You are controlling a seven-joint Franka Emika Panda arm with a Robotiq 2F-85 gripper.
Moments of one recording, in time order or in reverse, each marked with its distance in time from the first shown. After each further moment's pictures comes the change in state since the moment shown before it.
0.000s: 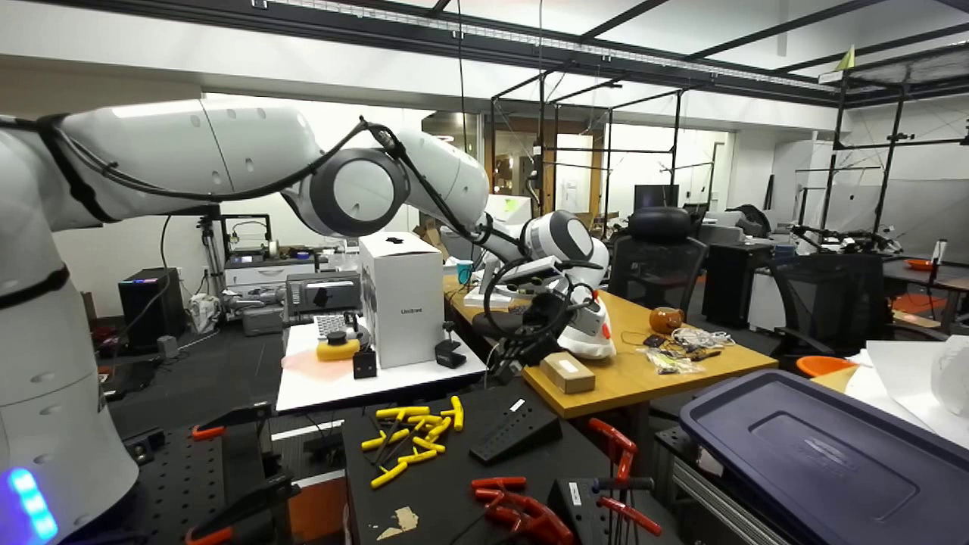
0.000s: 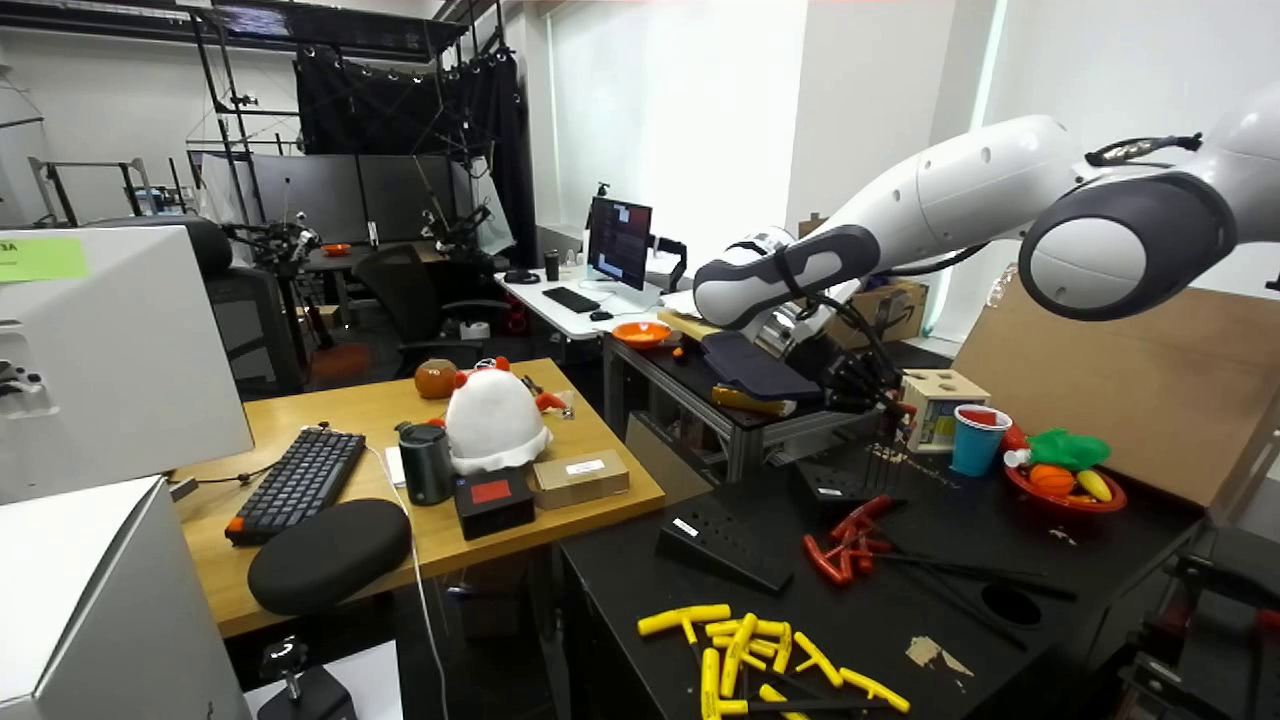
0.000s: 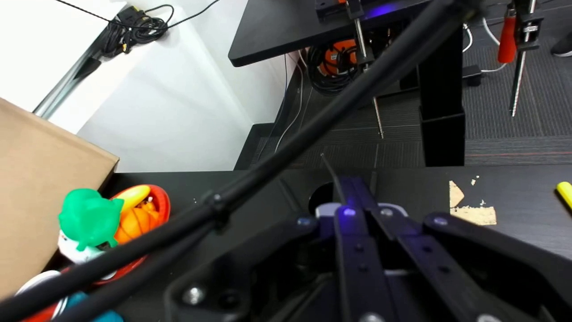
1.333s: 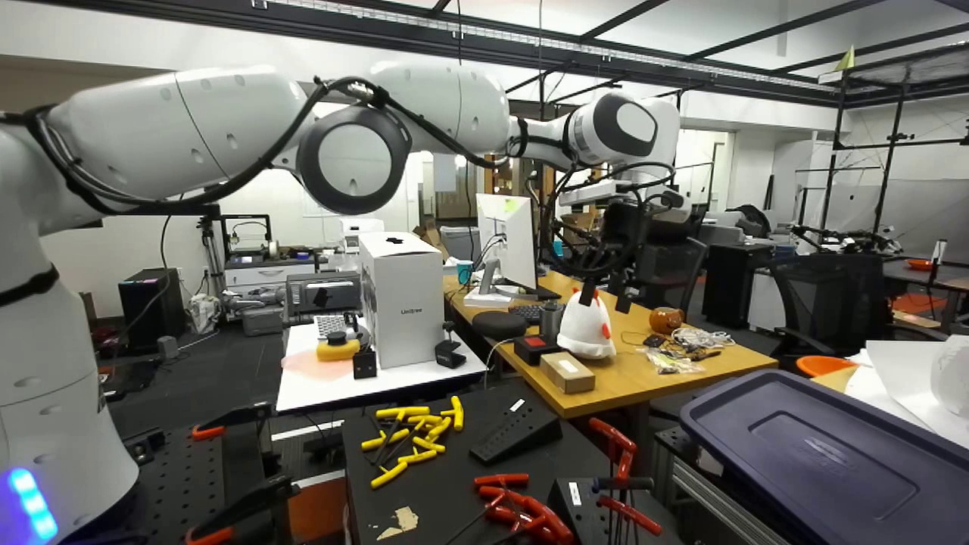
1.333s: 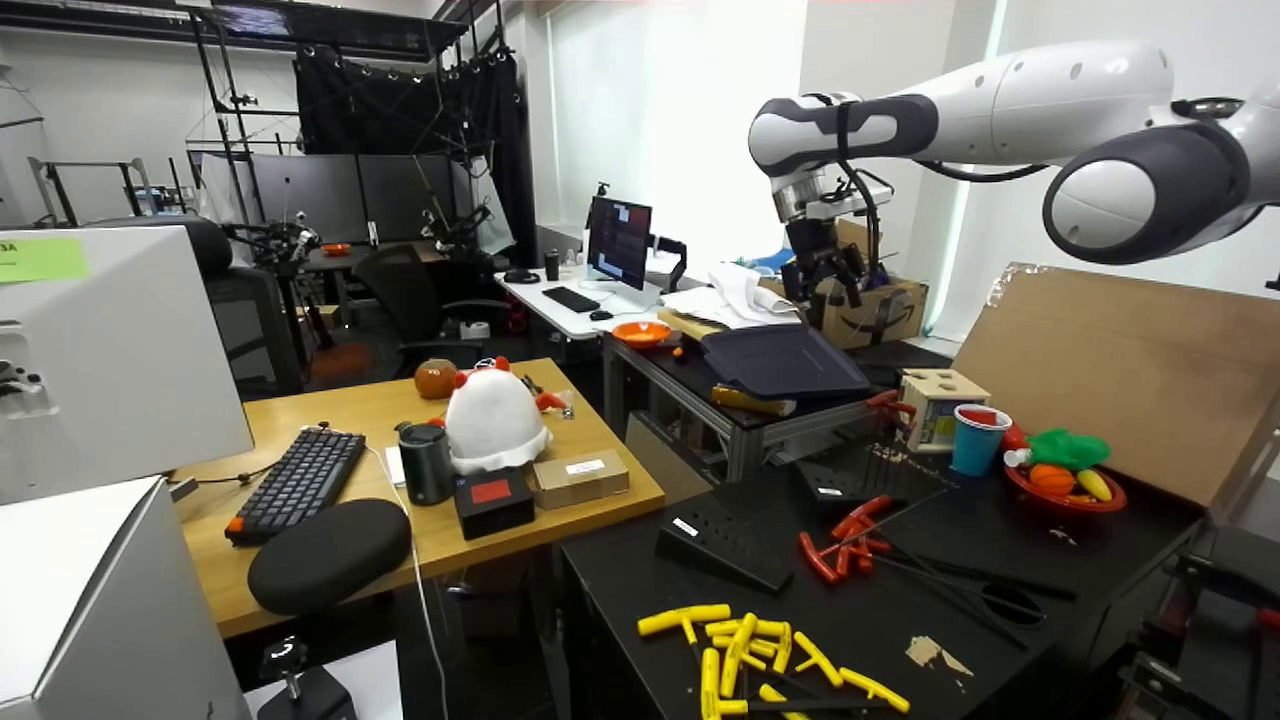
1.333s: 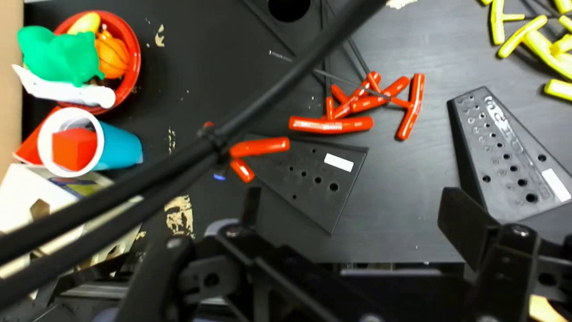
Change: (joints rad) arm -0.183 -0.108 0.046 0.278 0.172 0.266 0.009
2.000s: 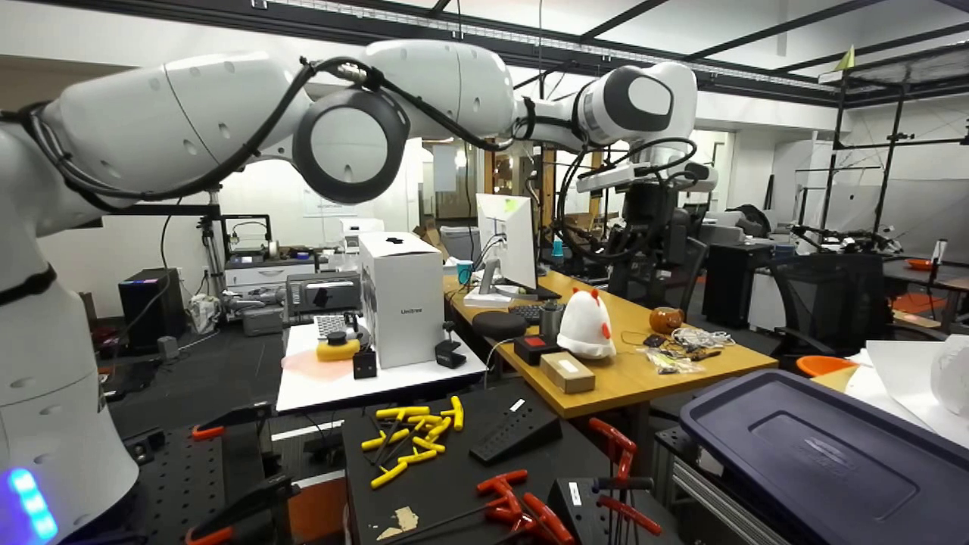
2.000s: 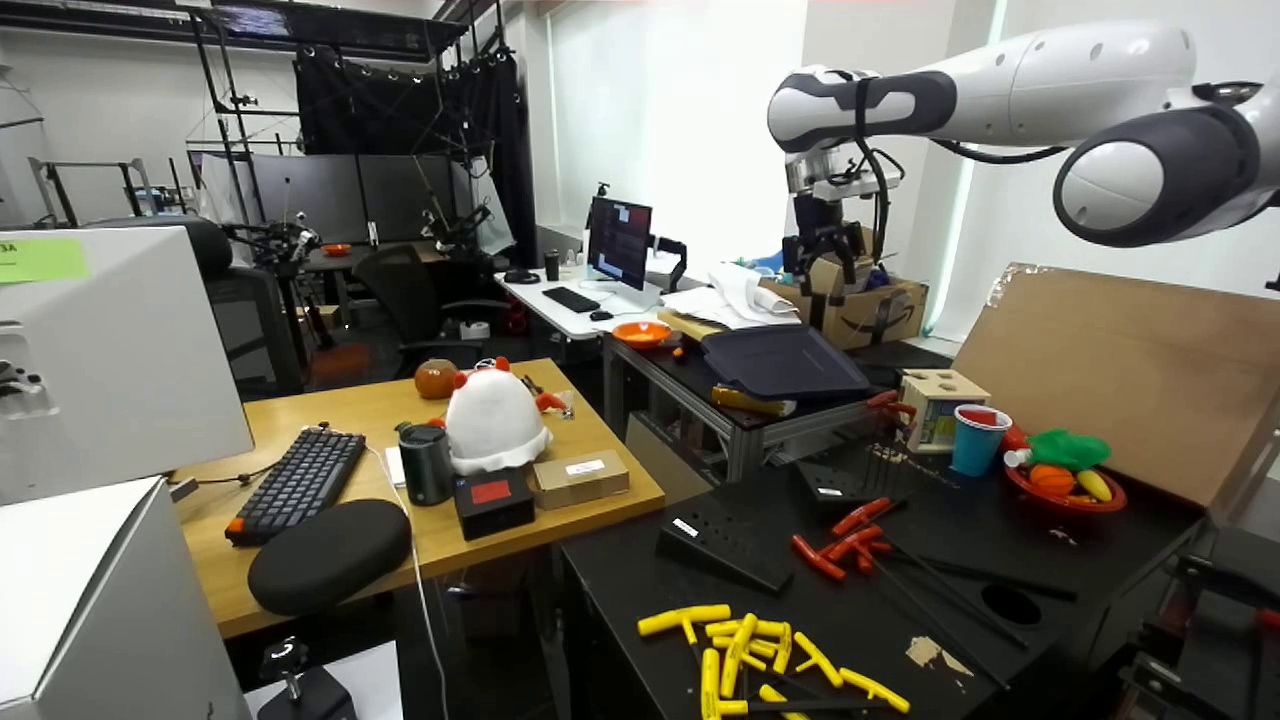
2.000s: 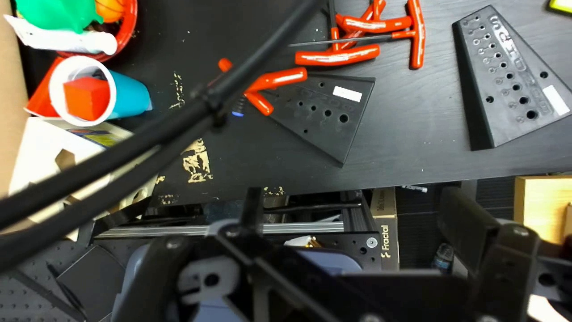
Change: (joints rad) arm -0.043 -0.042 0.003 0.000 0.019 0.127 0.024
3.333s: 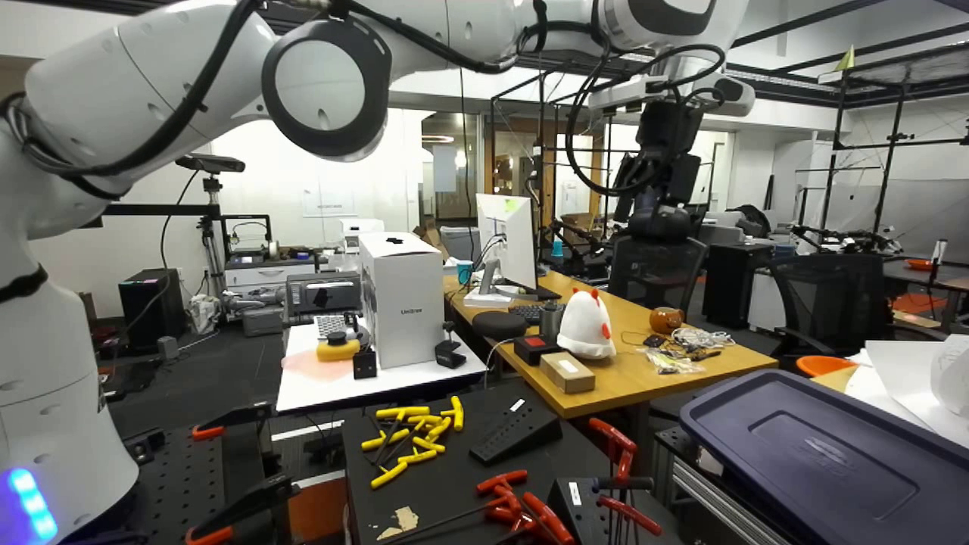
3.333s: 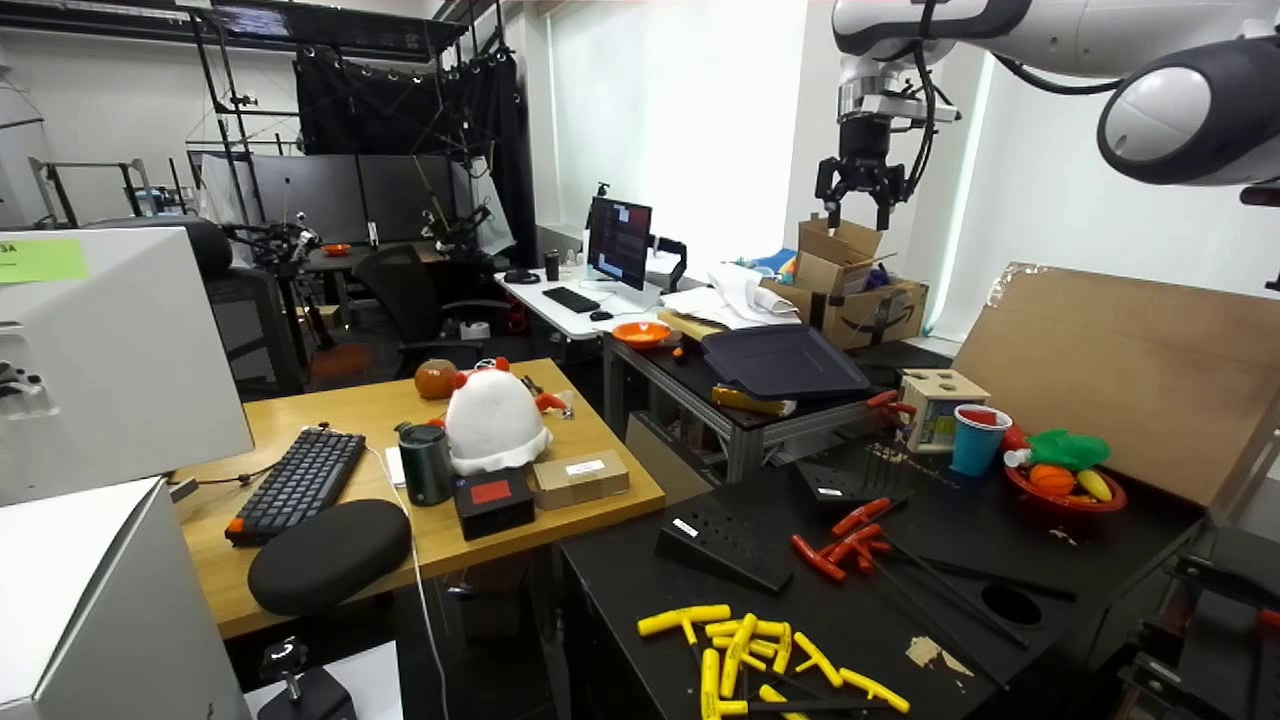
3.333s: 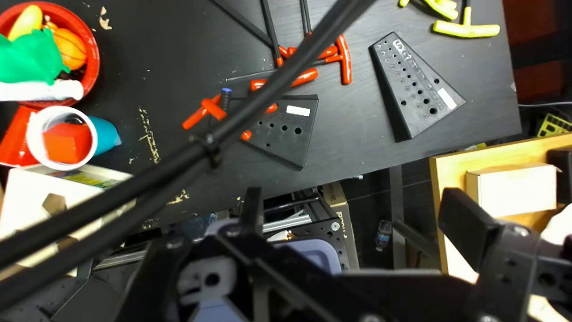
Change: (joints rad) arm -0.127 -0.151 0.062 -0.001 0.168 -0.141 0.032
